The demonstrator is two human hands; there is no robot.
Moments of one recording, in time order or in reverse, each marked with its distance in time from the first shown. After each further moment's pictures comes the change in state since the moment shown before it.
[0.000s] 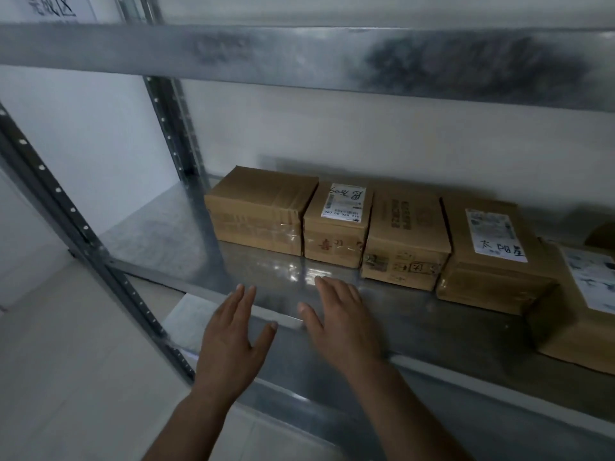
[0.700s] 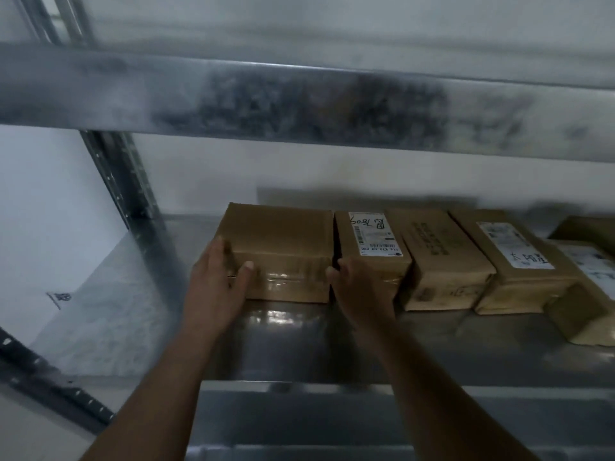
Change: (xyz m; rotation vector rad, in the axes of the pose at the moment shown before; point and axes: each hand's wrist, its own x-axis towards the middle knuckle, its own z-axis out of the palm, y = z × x) left_hand 0.241 -0.109 -0.049 -0.251 -0.079 0.130; right_hand 0.167 -0.048 0.041 0.160 0.333 0.460
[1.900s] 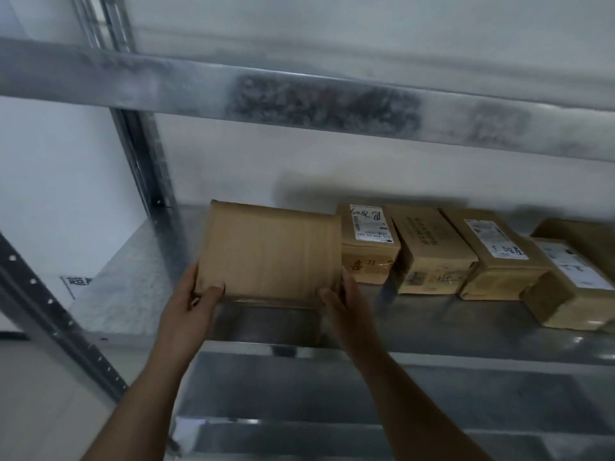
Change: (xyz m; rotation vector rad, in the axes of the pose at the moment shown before) left_hand -0.093 -0.007 -0.058 -0.515 0.027 -0.316; right_hand -0.092 -0.026 0.007 0.500 -0.103 0.117
